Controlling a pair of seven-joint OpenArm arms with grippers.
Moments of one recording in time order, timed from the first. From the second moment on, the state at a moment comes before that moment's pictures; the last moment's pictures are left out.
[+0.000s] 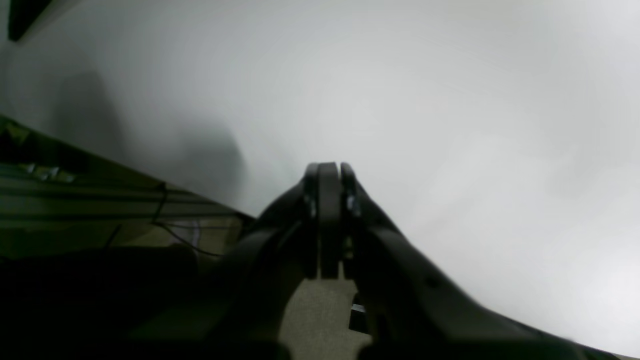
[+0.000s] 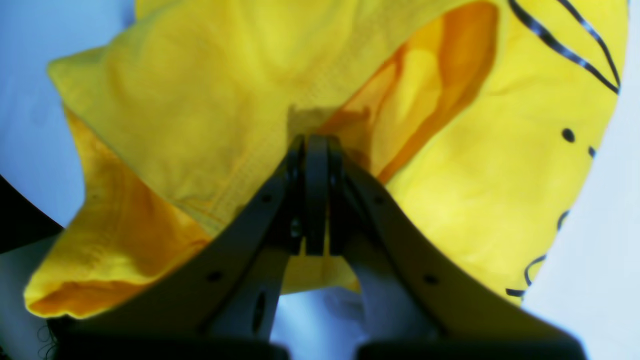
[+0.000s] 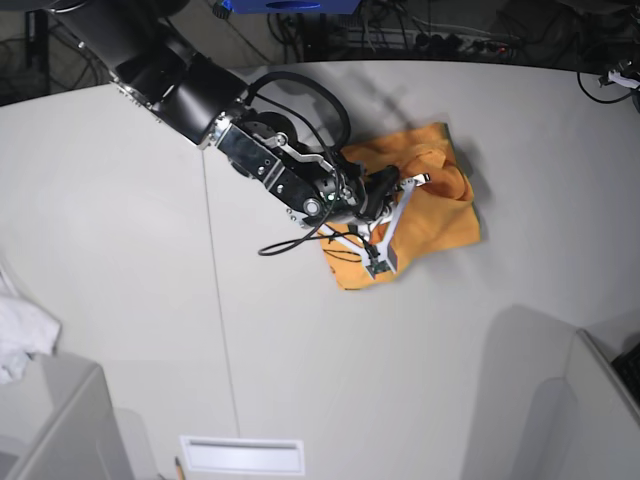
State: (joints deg) left arm 31.5 -13.7 -63.0 100.1 -22.3 -29.7 43.8; right arm 20.5 1.1 -53.3 85.2 32.5 -26.3 -60.6
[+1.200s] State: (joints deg) left arm 30.9 -13.5 -62.6 100.1 -22.4 -29.7 43.8; right arm 23.3 -6.8 -59.8 71.7 52.5 -19.1 -23.6
